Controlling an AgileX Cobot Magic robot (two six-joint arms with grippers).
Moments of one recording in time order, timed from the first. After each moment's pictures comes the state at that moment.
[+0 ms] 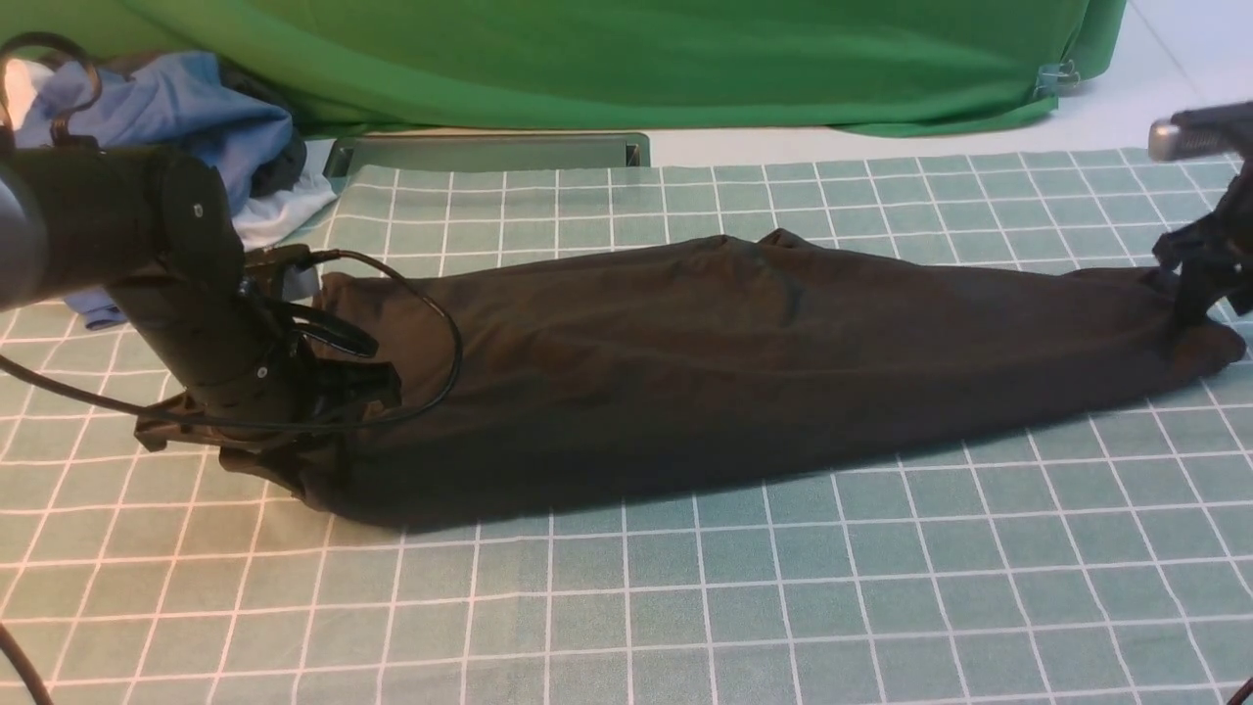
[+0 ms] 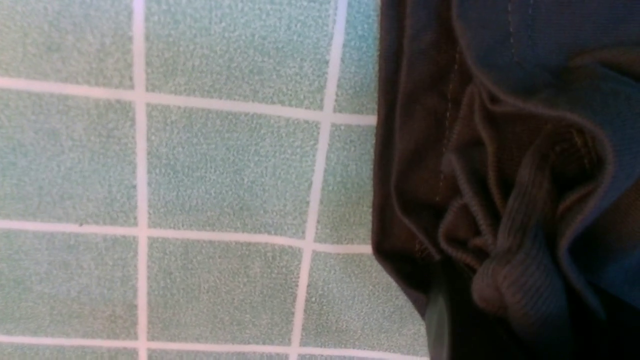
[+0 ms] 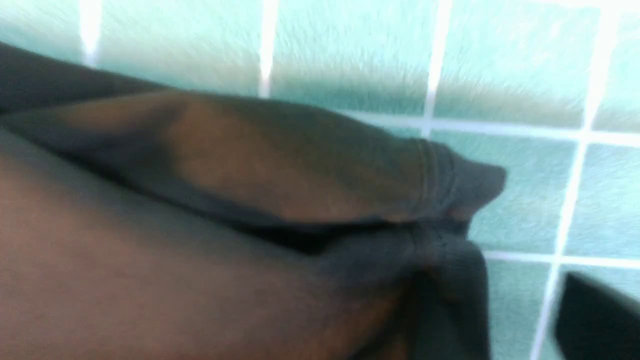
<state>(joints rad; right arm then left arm) -0.22 2.27 -1.90 -0.01 1.14 -0.23 -0.10 1.79 -1.14 -0.09 0.85 -0.13</state>
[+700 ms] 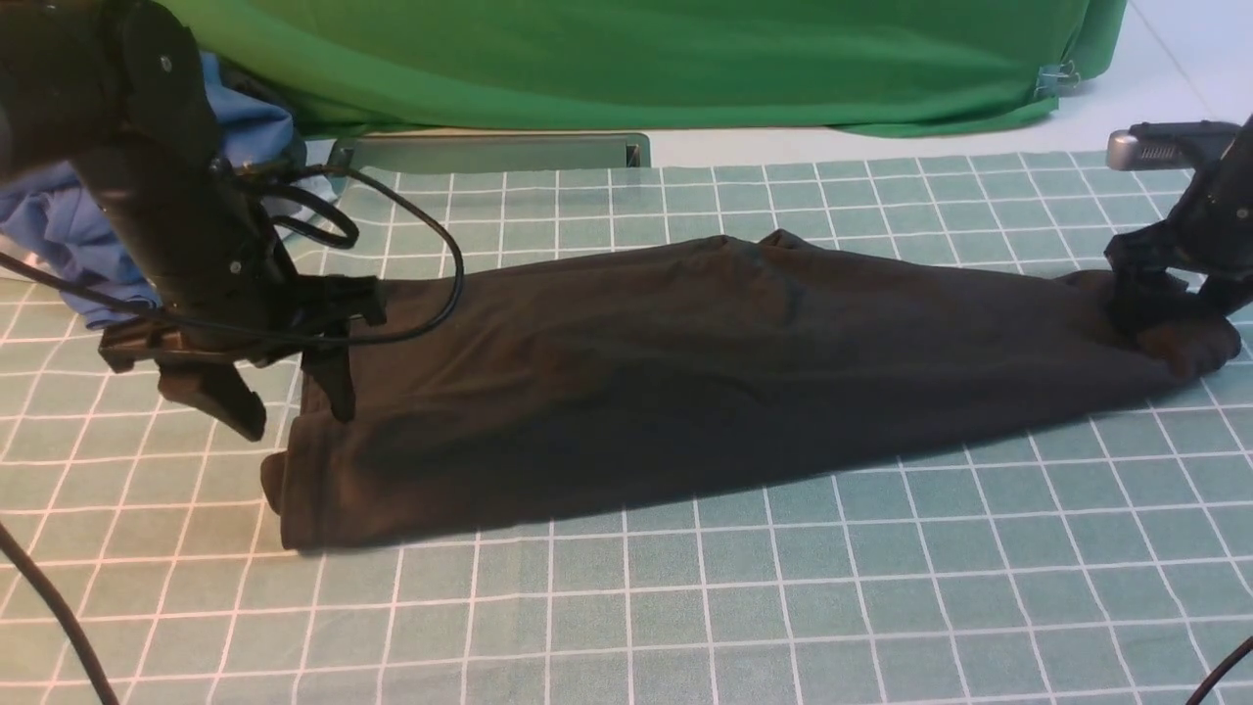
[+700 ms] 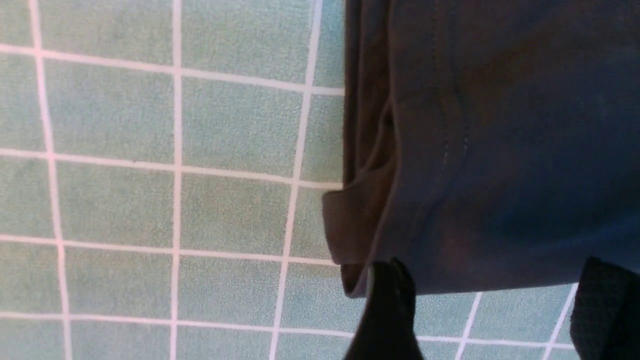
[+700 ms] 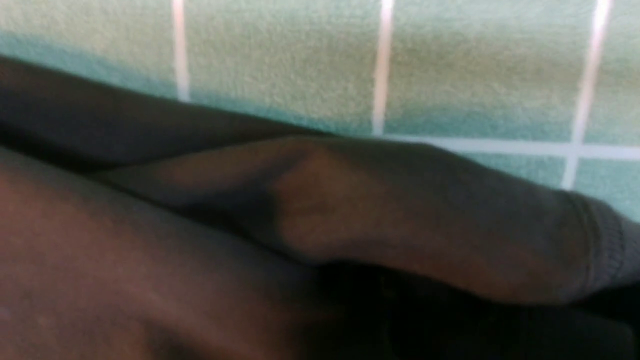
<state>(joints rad) -0.18 2.34 -1.98 0.06 1.21 -0.17 -0.10 1.79 -1.38 -0.08 1.17 -0.18</state>
